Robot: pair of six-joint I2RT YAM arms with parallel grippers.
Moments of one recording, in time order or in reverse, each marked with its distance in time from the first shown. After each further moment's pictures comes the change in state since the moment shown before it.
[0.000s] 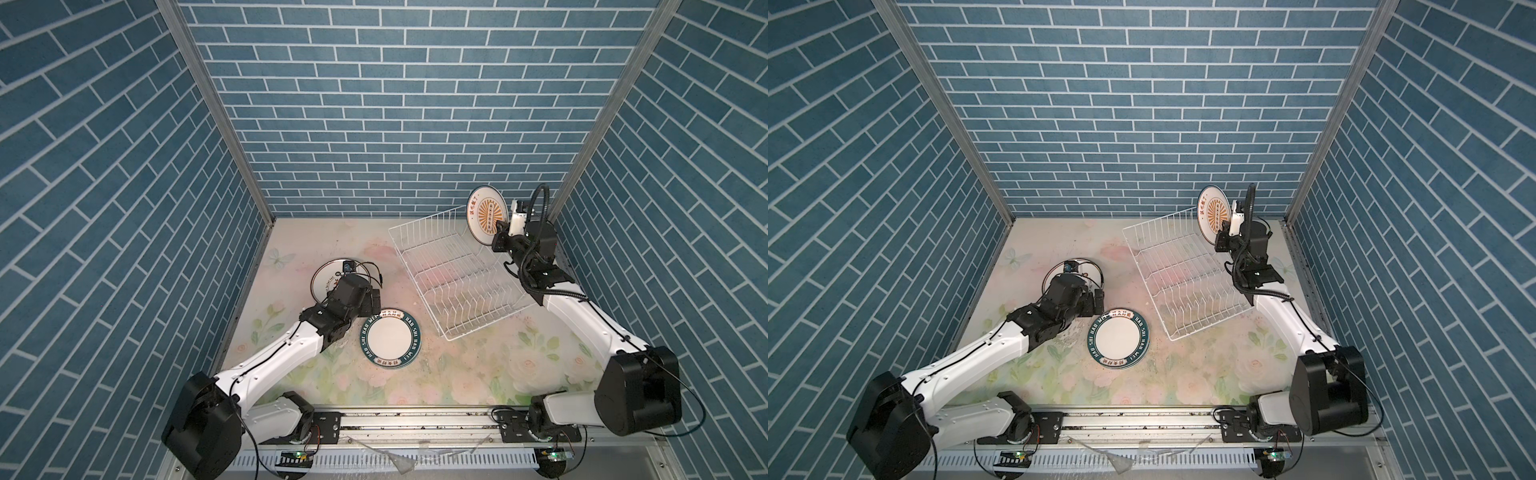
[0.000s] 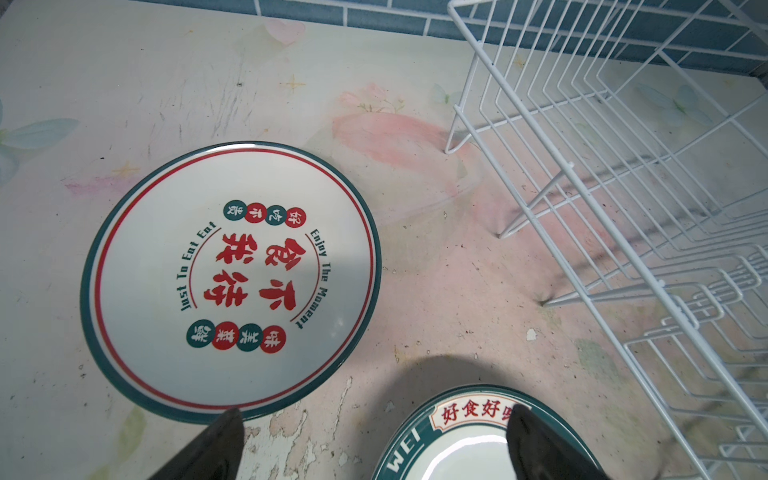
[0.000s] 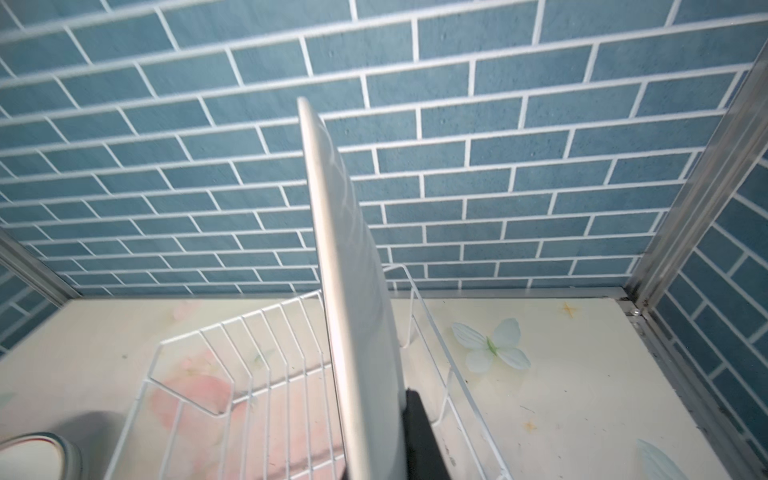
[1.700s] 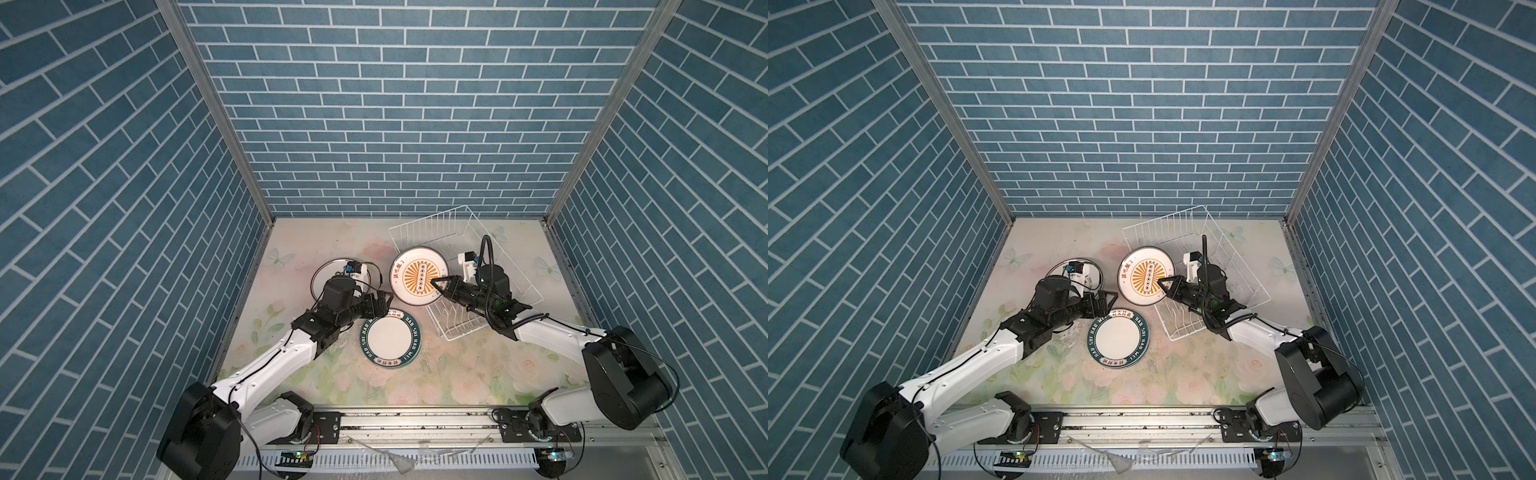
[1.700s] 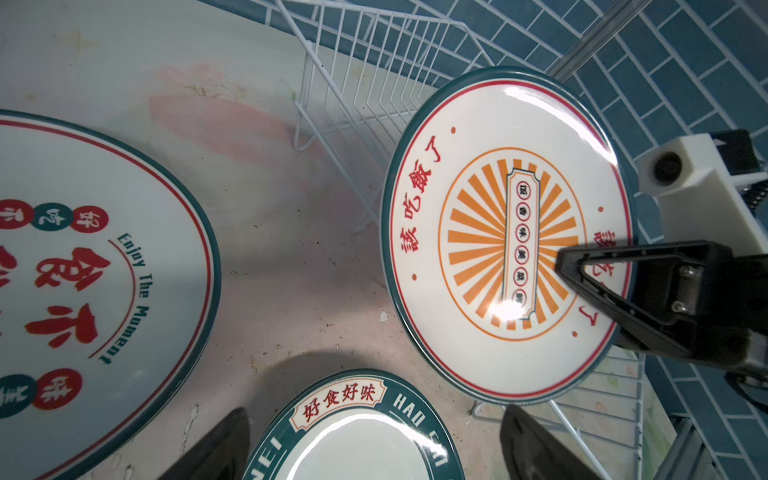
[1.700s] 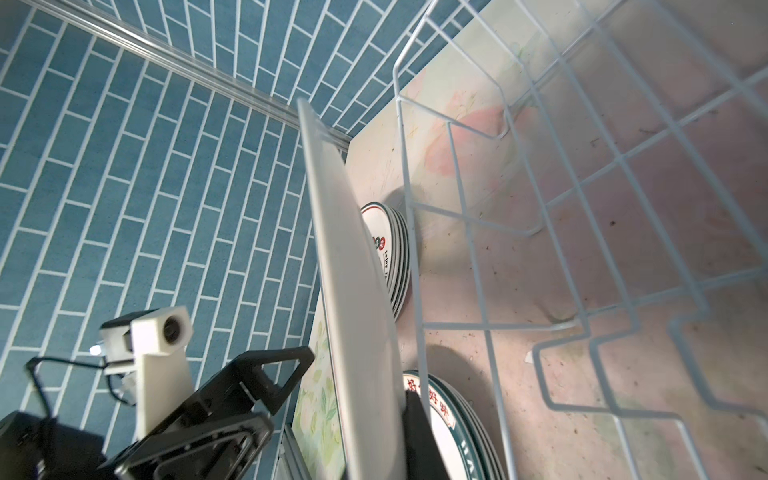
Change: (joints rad) left arm 0.099 -0.040 -0.120 0.278 0.473 -0.051; right arm 0.316 0.086 -0.332 0.253 -0.453 0.794
